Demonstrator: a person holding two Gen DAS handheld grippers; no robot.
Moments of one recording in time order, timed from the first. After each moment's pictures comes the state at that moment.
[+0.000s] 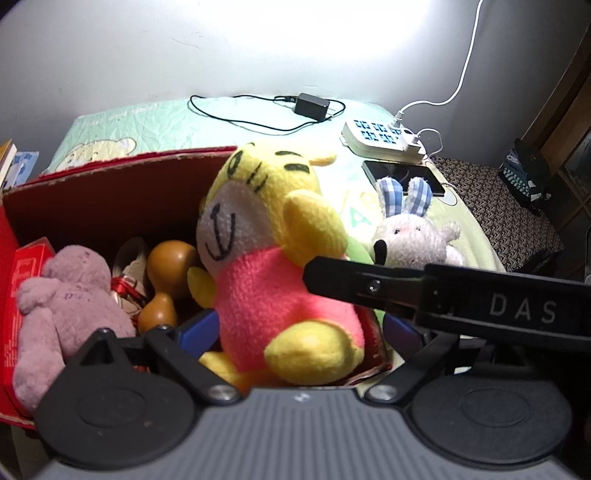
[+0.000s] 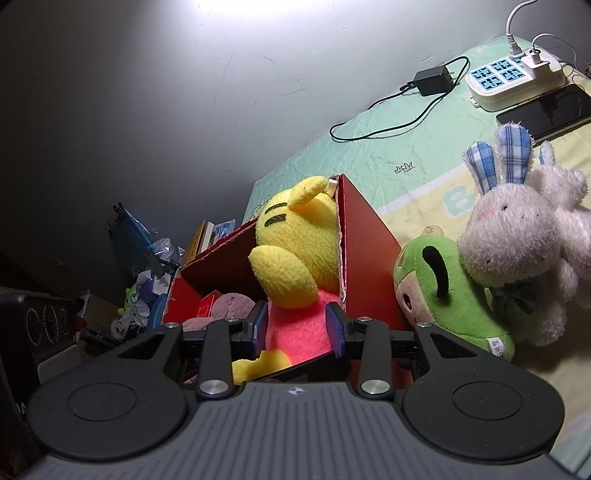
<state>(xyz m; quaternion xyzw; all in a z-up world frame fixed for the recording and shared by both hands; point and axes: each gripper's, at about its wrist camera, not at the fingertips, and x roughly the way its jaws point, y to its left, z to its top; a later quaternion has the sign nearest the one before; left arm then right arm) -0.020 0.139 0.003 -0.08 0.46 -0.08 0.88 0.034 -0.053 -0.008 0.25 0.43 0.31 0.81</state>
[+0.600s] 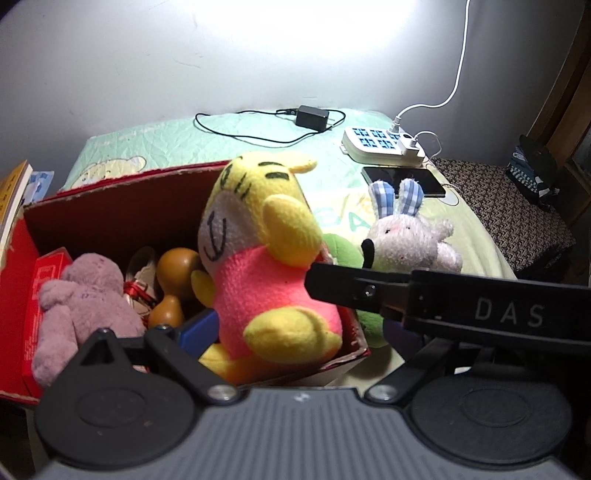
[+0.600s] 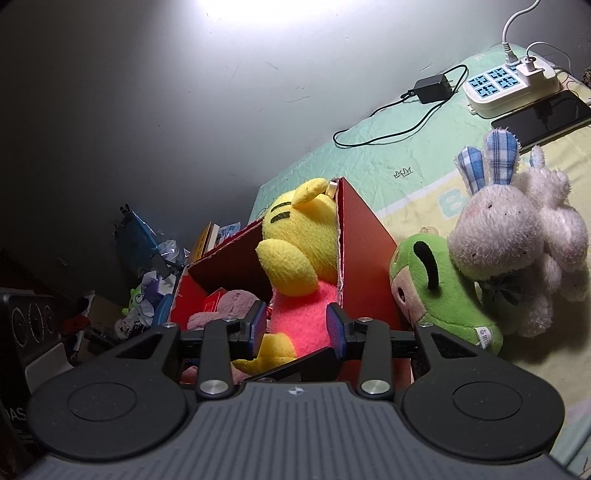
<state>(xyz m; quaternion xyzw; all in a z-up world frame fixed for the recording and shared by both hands) -0.039 0.119 0.019 -0.05 0.44 -0.06 0.89 0.019 -0.064 -0.001 0.24 0.42 0.32 0.82</state>
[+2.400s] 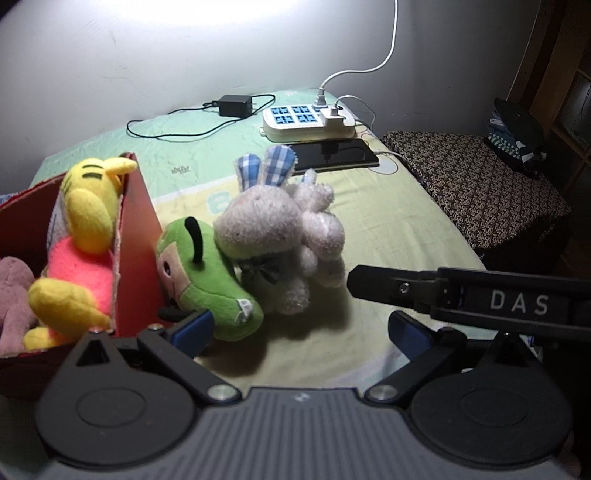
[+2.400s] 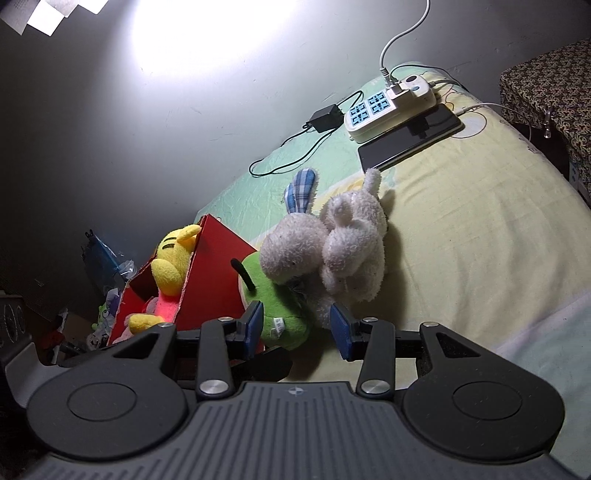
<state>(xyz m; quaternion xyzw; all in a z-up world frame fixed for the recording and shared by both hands) -0.040 -0.040 -0.003 -0.01 0.45 -0.07 0.89 0.015 -0.225 -0.028 0.25 0.42 0.26 0.83</state>
